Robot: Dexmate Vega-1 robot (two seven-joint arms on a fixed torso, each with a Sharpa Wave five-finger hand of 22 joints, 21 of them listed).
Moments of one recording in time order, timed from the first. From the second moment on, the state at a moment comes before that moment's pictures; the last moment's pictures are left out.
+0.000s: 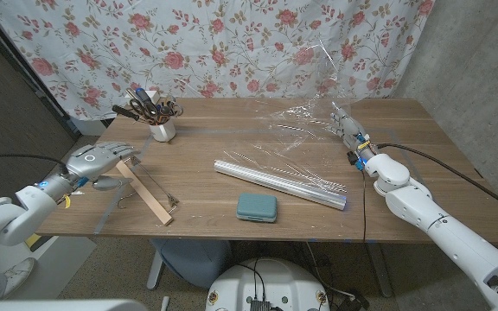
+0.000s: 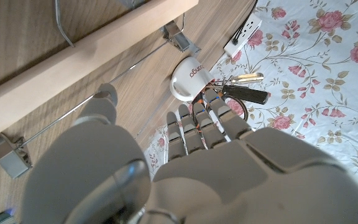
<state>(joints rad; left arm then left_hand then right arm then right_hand) 1.73 1.18 -0.28 -1.66 0.93 -0.15 0.46 0.72 -0.07 0.47 -0.17 0.21 0.24 -0.09 0.31 0.25 0.30 -0.10 0.27 0.29 0.29 -0.10 0.19 0.19 0.37 -0.02 0.21 0.18 -0.89 -0.62 -0.38 -1.42 0.53 0.28 0.00 0.30 0.01 0.04 -0.10 0.20 -0.17 0.06 0.20 0.20 -0.11 0.16 0.20 0.21 -0.15 0.13 0.20 0.21 0.02 0.19 0.19 0.17</state>
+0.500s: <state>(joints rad) 1.72 1.22 -0.25 -1.66 0.95 -0.09 0.42 0.74 -0.06 0.47 -0.17 0.21 0.23 -0.09 0.32 0.26 0.32 -0.11 0.27 0.30 0.33 -0.11 0.20 0.19 0.38 0.00 0.21 0.18 -0.89 -0.62 -0.38 -1.42 0.53 0.28 -0.01 0.30 0.01 0.04 -0.10 0.20 -0.17 0.06 0.20 0.20 -0.11 0.16 0.20 0.20 -0.15 0.13 0.20 0.21 0.02 0.19 0.19 0.17</state>
